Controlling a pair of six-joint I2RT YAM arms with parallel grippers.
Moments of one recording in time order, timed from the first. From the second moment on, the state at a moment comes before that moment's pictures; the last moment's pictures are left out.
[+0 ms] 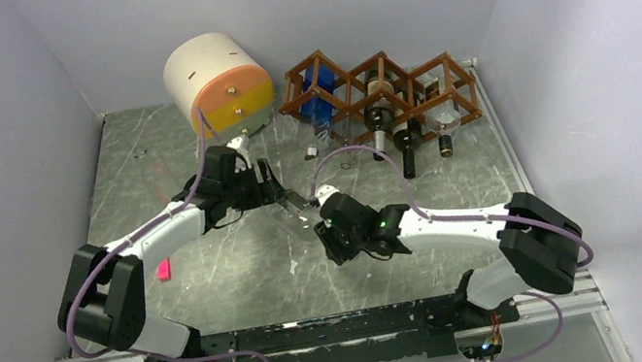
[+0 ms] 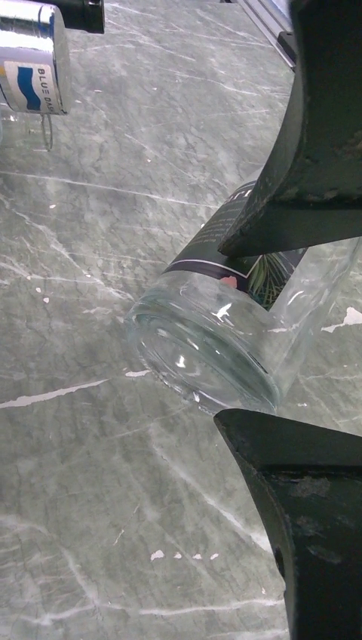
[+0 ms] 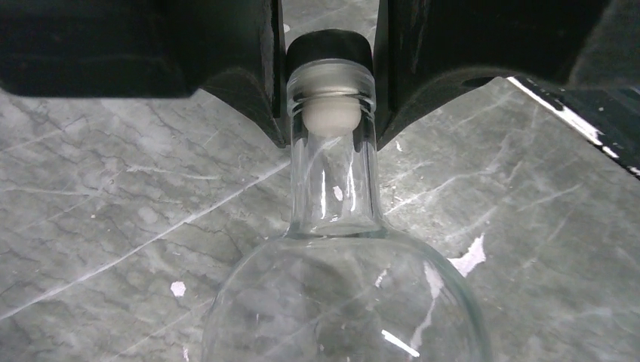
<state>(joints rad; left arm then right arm) -0.47 1.49 0.84 -0.08 0.19 -0.53 0.99 1.37 0.73 -0.24 0.09 0.35</state>
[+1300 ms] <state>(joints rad) -0.46 1.50 0.85 -0.04 0.20 -0.50 1.00 1.61 0.76 -0.03 0.17 0.33</state>
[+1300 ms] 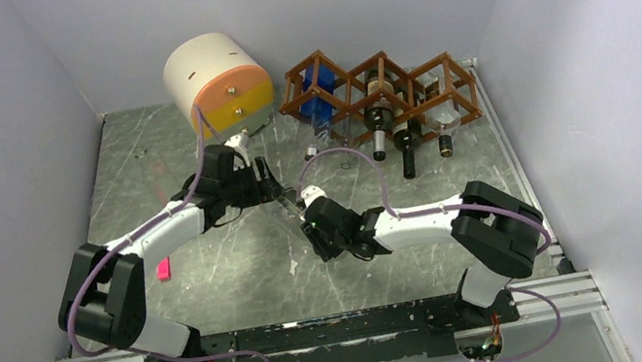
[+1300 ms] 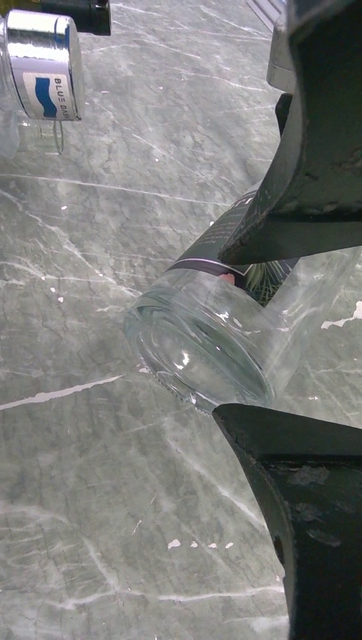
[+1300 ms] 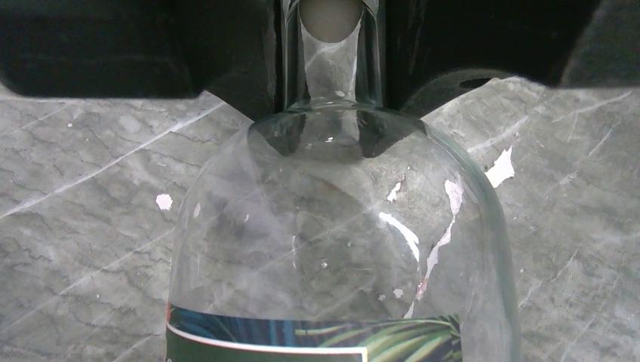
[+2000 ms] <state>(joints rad) -0.46 1.04 0.89 -0.21 0.02 -0.54 0.99 1.28 0.73 -0.20 0.17 0.29</state>
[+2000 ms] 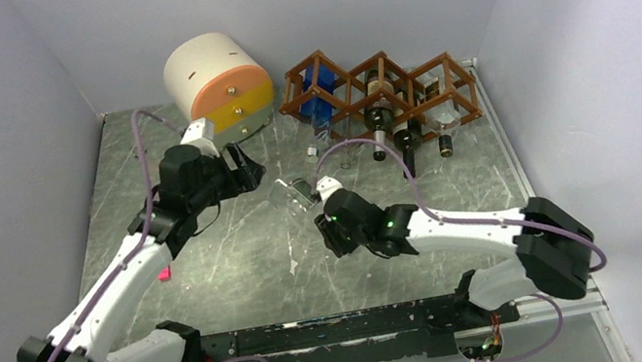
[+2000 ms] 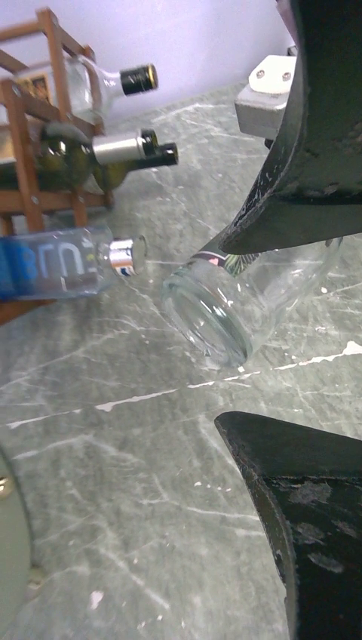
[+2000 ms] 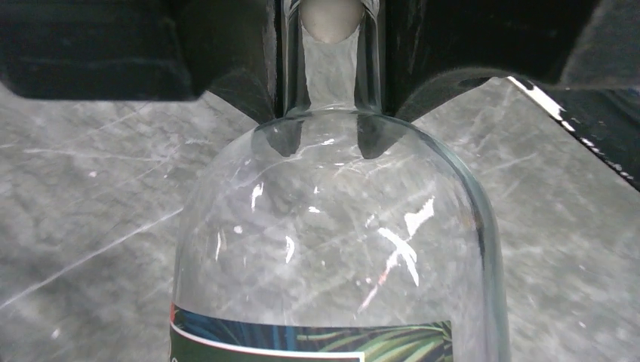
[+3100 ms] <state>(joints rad) -0.46 0.66 0.83 -0.38 -0.10 -0.49 0.28 1.39 1.43 -0.60 0.30 0.26</state>
